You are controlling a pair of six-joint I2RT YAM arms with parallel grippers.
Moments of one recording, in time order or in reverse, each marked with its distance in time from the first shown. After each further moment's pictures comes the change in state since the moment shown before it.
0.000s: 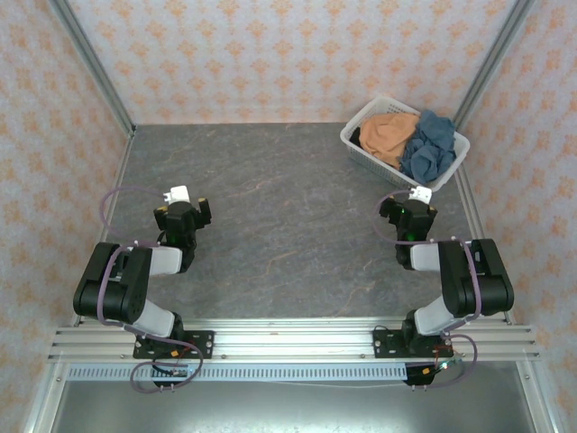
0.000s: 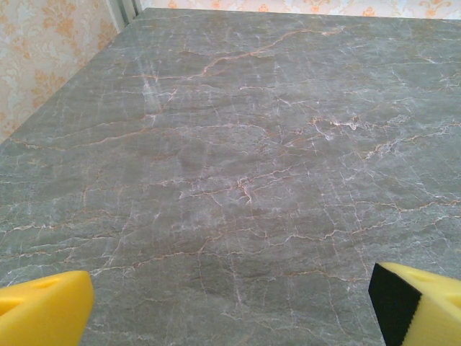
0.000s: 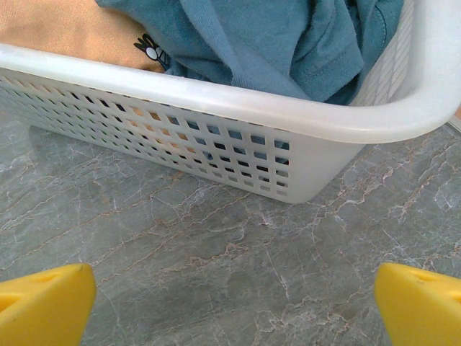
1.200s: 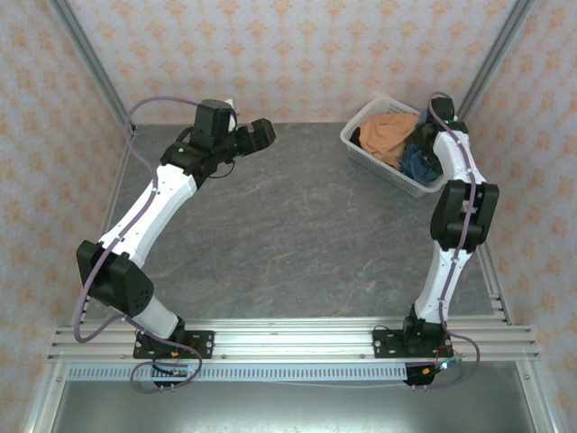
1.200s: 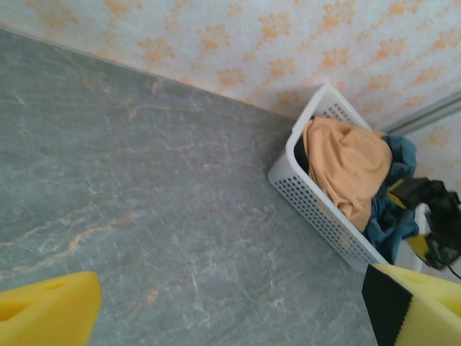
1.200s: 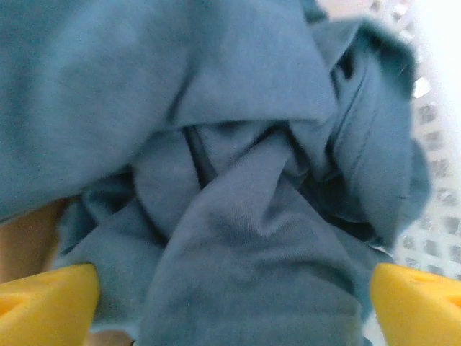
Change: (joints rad) left arm -0.285 0.080 1.193 -1.215 0.484 -0.526; right arm -0.175 0.620 1.525 -1.528 -0.111 0.540
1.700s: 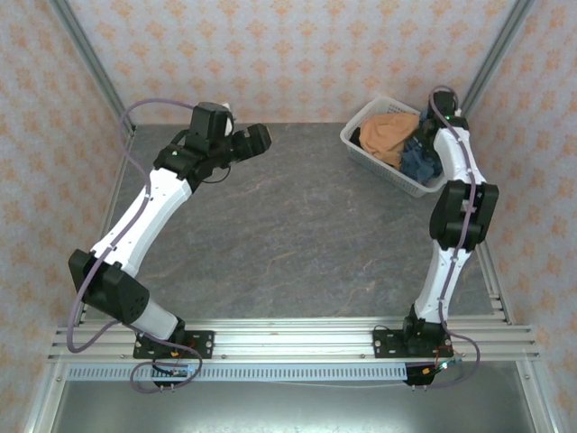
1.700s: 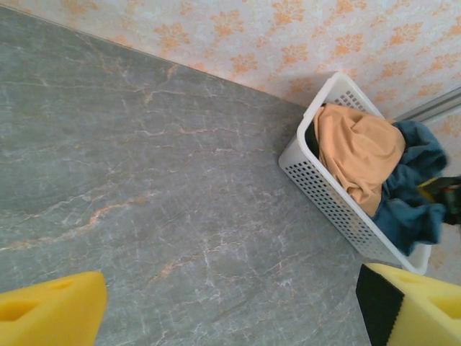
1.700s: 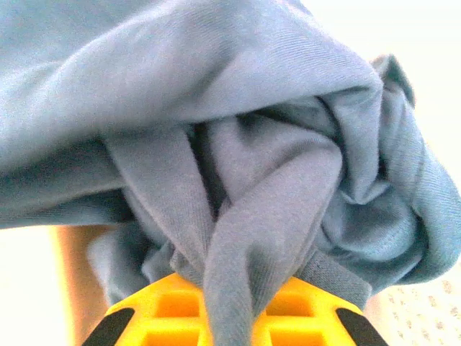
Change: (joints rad) left arm -0.005 -0.057 -0.003 -0.096 -0.038 0.002; right arm 0.015 -0.060 0.050 0.023 0.053 0.037
